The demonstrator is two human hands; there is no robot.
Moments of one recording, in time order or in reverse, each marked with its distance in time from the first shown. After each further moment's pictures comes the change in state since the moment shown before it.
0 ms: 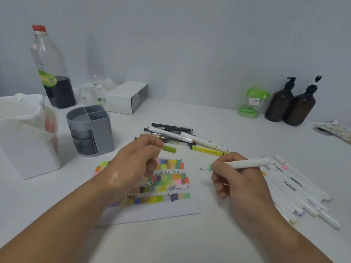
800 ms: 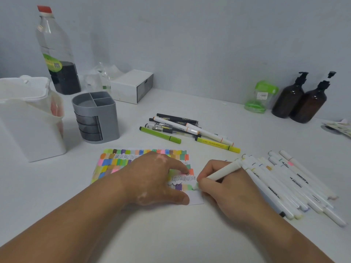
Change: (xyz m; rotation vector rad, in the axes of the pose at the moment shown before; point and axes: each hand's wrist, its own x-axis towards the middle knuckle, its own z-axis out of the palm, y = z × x) left_hand -0.013 -0.008 0.017 0.987 -0.335 0.155; right_hand -0.008 0.012 0.008 -0.652 -0.218 -0.021
